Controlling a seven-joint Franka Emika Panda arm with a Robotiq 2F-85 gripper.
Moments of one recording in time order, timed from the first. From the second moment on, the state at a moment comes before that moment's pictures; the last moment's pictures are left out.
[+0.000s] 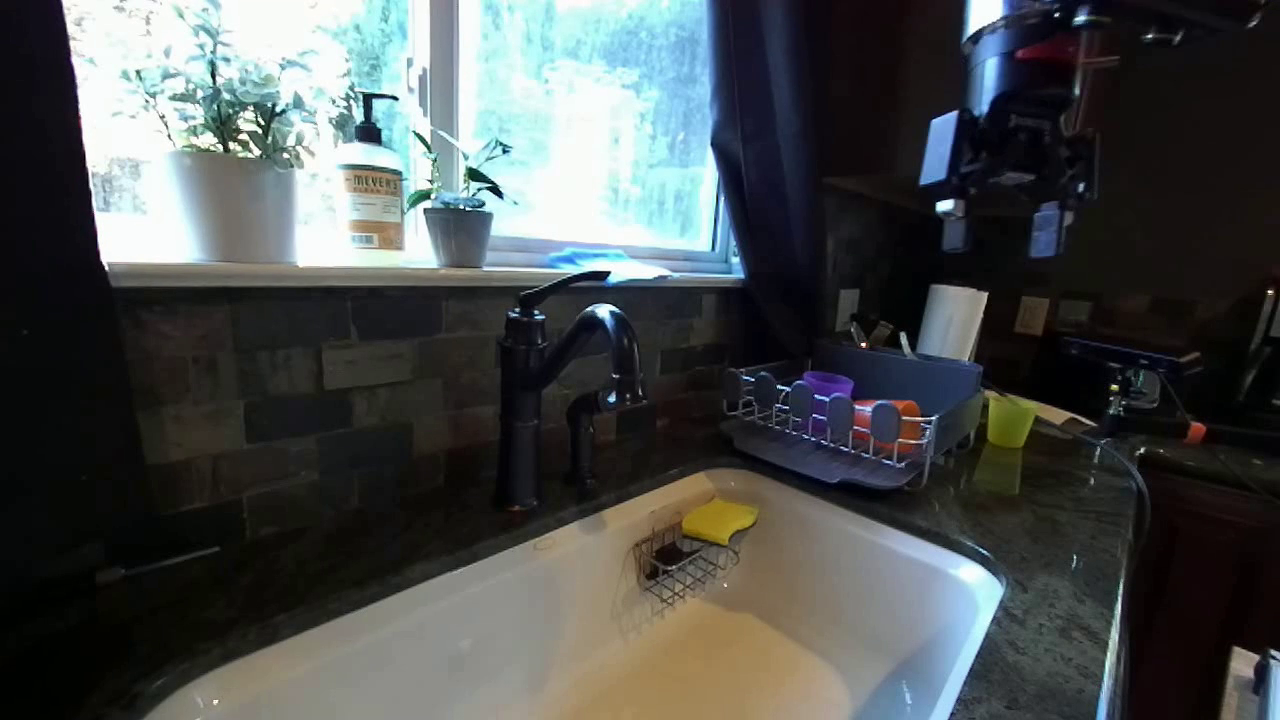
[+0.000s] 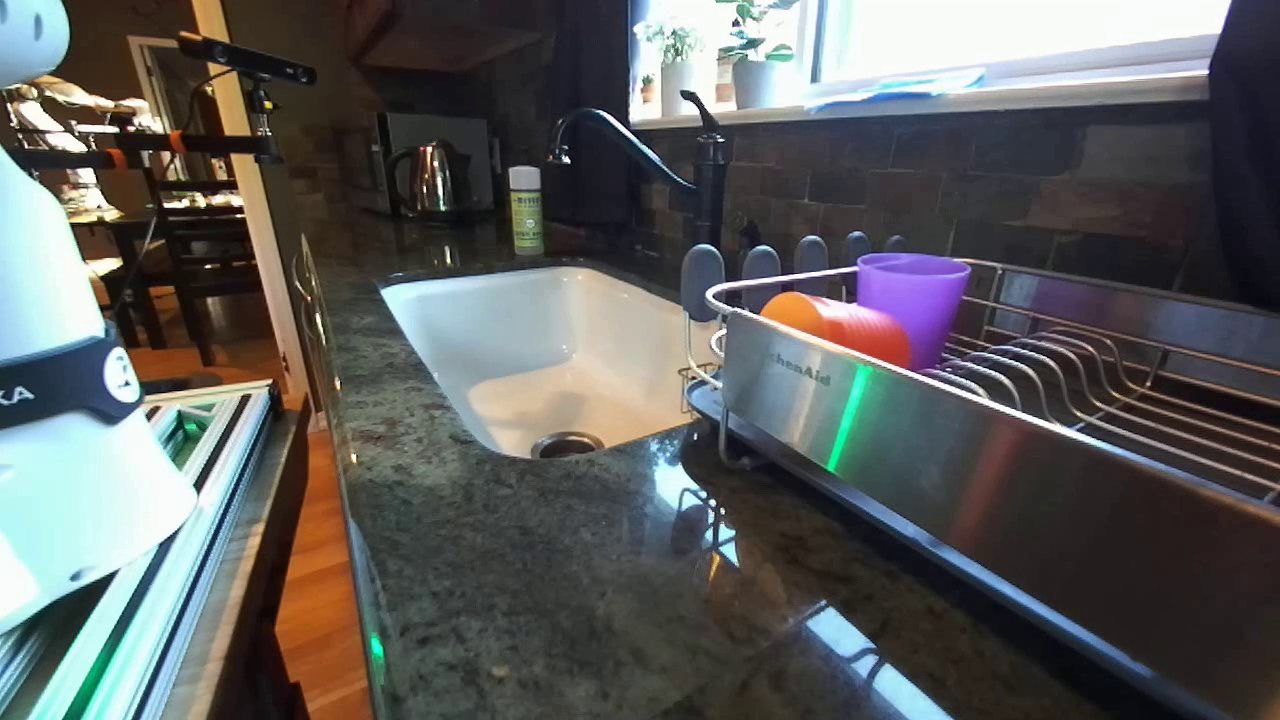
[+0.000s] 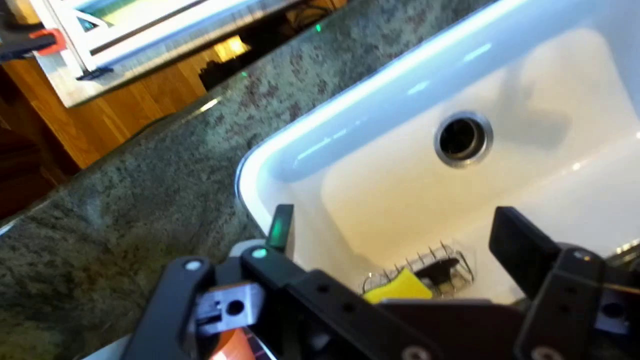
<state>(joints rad) -0.05 -0.77 0.18 -2.46 0.14 1.62 0.47</state>
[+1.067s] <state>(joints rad) -0.03 -0.02 0.21 -1.78 0.15 1.98 0.82</state>
